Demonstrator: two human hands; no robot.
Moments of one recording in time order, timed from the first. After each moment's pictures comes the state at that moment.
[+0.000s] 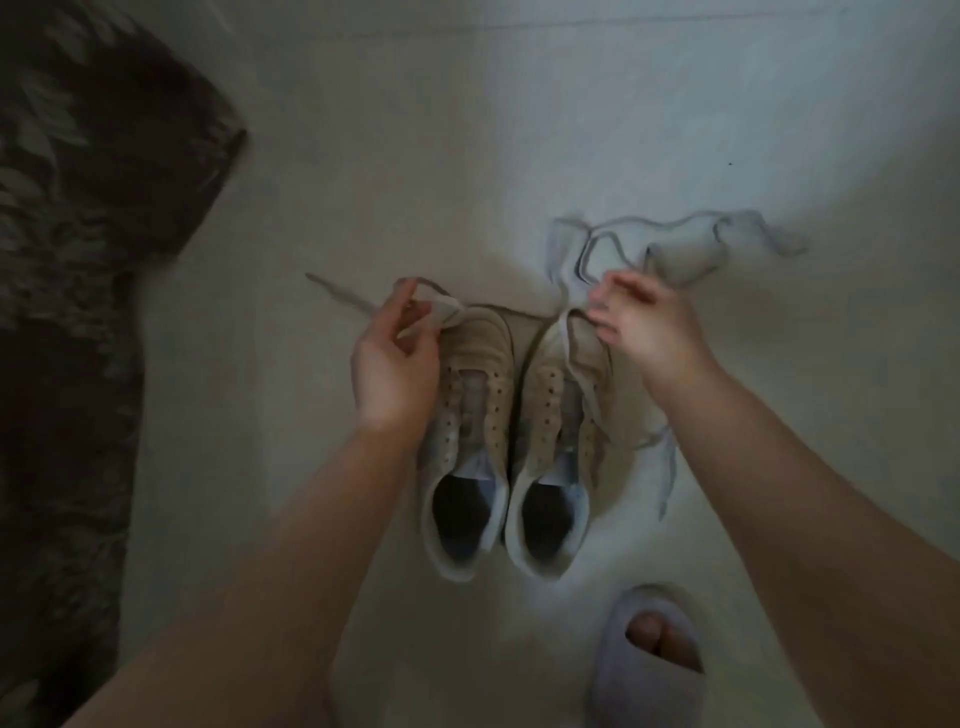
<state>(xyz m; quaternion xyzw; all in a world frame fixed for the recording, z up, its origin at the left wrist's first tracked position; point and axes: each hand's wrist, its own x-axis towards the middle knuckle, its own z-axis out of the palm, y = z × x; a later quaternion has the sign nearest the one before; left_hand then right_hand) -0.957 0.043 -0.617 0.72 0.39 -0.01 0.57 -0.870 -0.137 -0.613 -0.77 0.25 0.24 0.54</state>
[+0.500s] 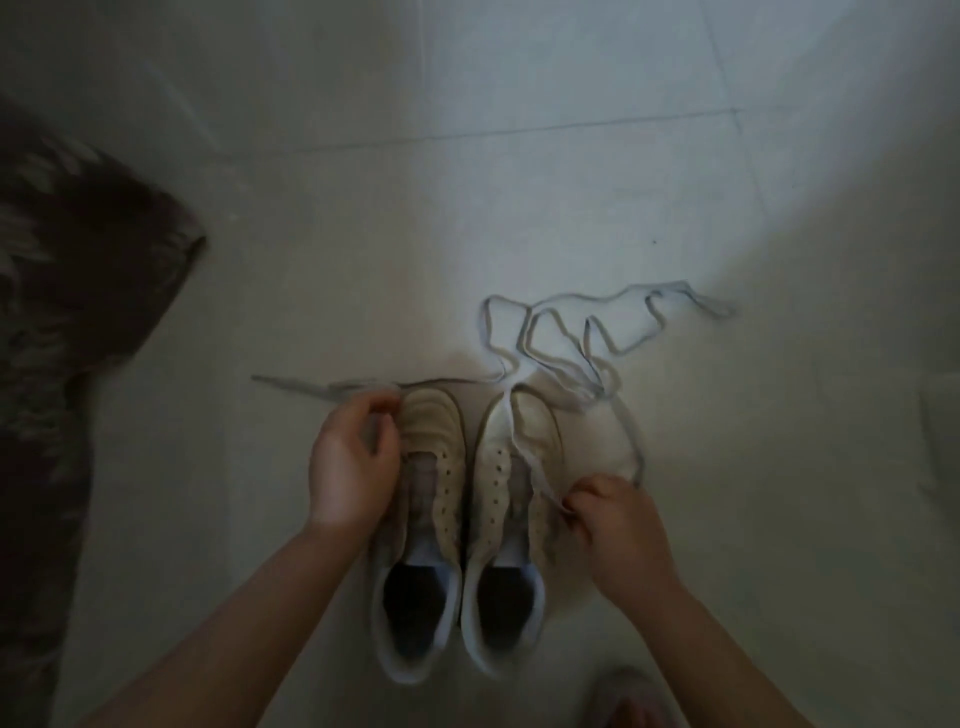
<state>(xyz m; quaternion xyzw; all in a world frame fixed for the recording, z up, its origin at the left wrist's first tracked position) -0.965 0.042 -0.641 0.87 0.24 0.01 0.43 -0.974 -0.217 -0.650 -0.95 -0.13 0.24 0.14</state>
